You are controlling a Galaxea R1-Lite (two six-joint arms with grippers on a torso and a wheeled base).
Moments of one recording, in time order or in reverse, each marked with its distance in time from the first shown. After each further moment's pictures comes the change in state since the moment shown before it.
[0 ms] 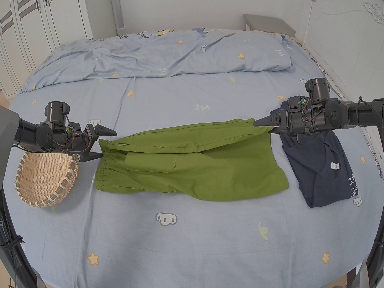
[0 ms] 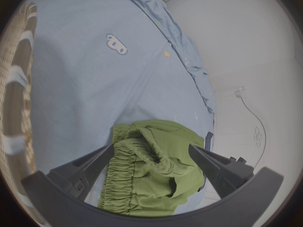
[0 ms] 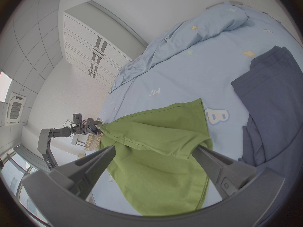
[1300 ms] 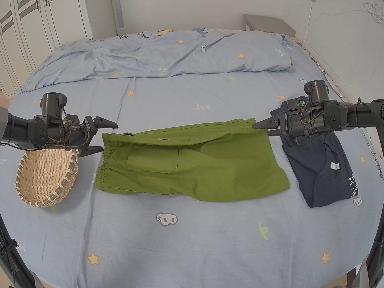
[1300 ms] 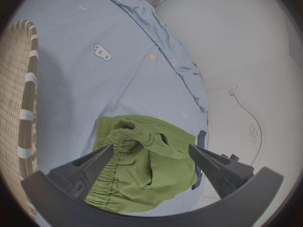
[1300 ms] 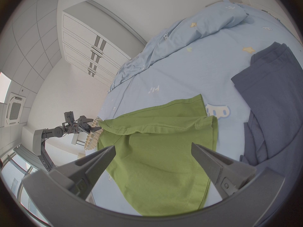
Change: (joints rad) left arm -0.040 -0.118 0.068 -0.014 0.021 -0.026; right arm 0.003 0.006 0.012 -0.001 -0.004 -0.002
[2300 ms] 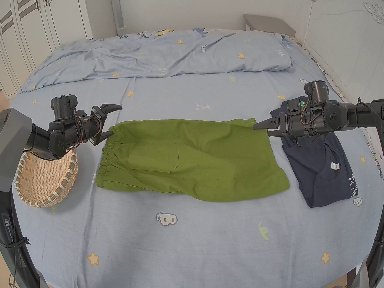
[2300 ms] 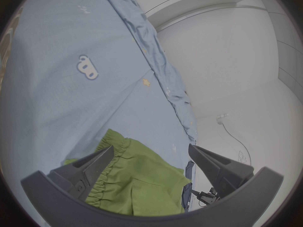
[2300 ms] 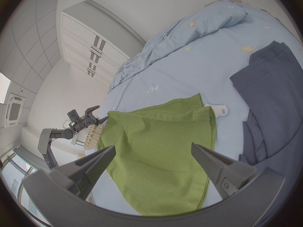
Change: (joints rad) left arm -0.033 0.172 -0.034 -0.485 0.129 -0.323; right arm -0.002 -0.001 0.006 0.000 -0.003 0.000
